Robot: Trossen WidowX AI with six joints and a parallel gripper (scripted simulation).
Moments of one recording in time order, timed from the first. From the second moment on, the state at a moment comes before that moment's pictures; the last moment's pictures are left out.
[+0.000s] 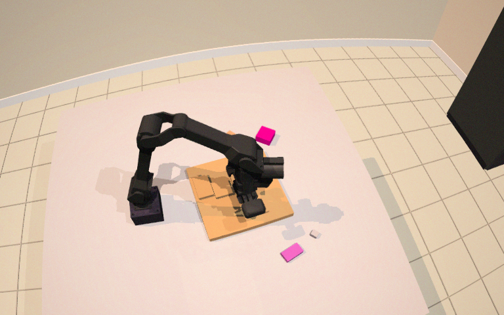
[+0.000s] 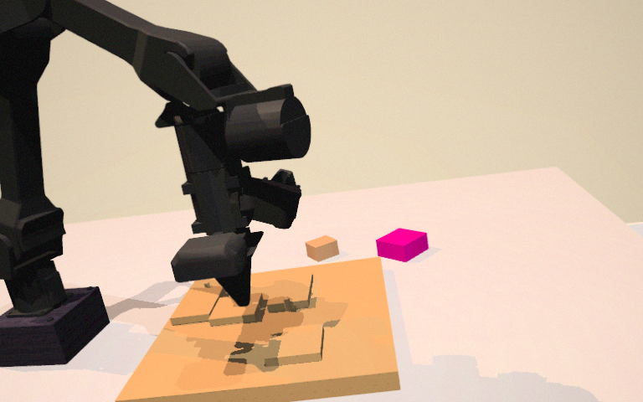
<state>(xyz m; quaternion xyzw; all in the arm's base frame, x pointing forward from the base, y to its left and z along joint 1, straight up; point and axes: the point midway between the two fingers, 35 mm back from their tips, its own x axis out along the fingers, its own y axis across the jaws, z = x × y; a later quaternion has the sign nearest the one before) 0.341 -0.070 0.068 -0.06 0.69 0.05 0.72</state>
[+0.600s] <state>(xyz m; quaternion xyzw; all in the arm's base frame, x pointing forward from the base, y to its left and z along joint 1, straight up) 0.344 -0.071 0.059 -0.06 0.69 0.05 0.72</state>
